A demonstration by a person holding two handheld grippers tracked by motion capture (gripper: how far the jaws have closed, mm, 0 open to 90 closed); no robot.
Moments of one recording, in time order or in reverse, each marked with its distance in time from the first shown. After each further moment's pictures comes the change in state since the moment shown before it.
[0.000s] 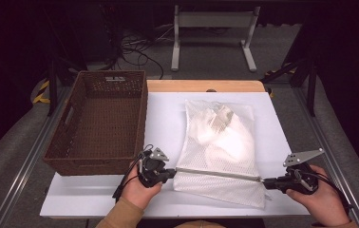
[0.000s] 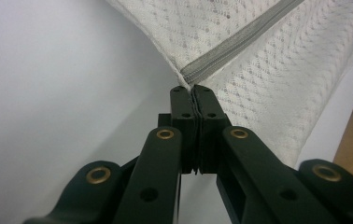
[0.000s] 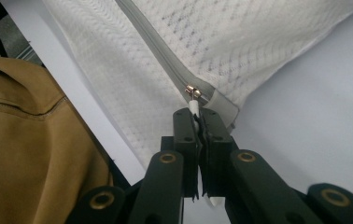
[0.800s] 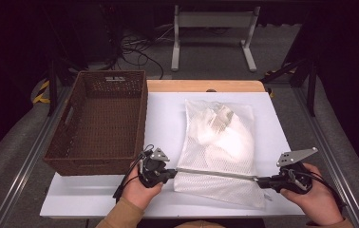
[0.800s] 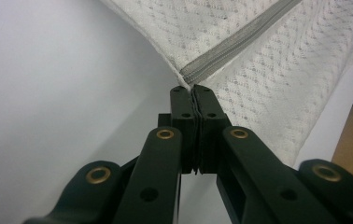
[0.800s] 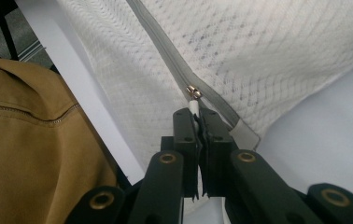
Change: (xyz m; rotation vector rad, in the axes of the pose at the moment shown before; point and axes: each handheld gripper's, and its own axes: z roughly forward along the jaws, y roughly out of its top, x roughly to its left) left arm -0.002 0.000 0.000 -0.002 0.000 0.003; right arm 0.013 0.013 0.004 -0.011 0.007 -0.056
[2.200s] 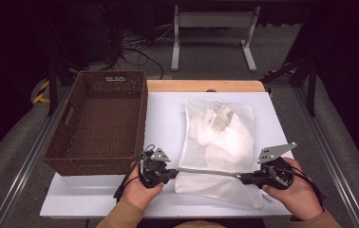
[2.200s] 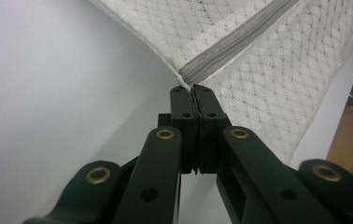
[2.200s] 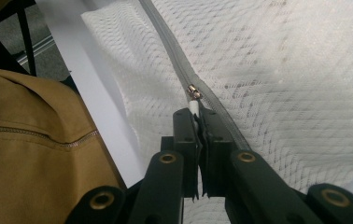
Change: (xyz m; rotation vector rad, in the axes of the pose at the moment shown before) left arm -0.003 0.001 -0.001 -0.013 -0.013 0.010; right arm 0.026 0.039 0.020 -0.013 0.032 -0.103
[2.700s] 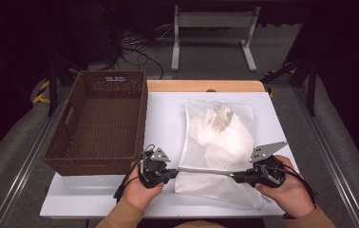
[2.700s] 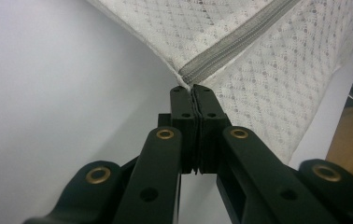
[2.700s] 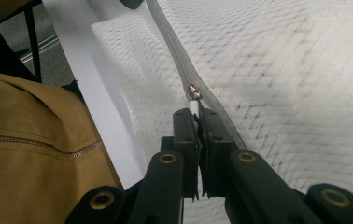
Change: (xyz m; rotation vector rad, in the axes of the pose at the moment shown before) left arm 0.000 0.000 0.000 -0.008 0.002 0.006; right arm 0.007 0.015 0.010 -0.008 0.017 -0.043
